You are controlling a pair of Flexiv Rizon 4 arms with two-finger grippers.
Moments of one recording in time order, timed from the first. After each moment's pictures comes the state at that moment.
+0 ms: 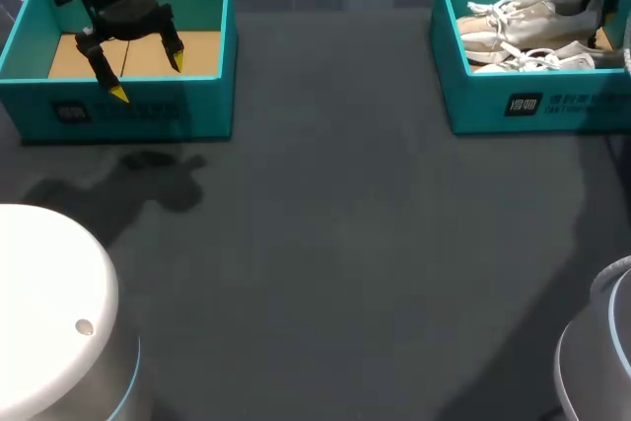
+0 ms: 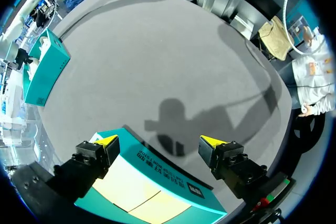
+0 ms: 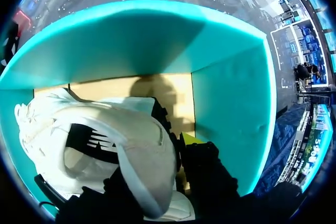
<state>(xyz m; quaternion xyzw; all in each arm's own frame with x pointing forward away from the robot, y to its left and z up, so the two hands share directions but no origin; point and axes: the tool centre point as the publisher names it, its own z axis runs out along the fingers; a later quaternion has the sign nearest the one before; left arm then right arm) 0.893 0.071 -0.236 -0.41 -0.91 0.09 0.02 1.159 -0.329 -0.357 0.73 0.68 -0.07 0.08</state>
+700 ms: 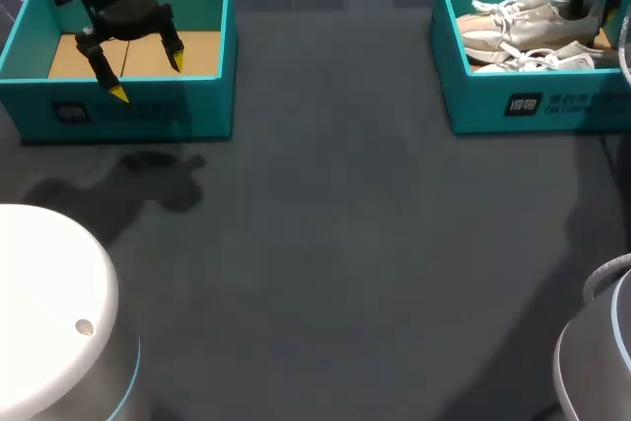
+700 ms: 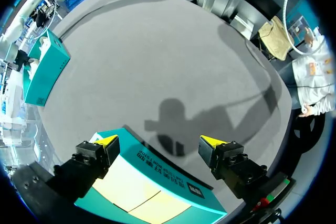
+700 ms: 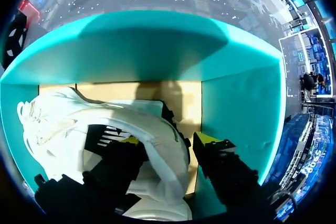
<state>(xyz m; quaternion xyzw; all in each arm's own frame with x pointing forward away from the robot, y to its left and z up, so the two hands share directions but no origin) 0.893 0.071 -0.236 -0.41 -0.91 0.09 0.02 1.170 -0.324 -0.359 0.71 0.70 -0.06 0.07</state>
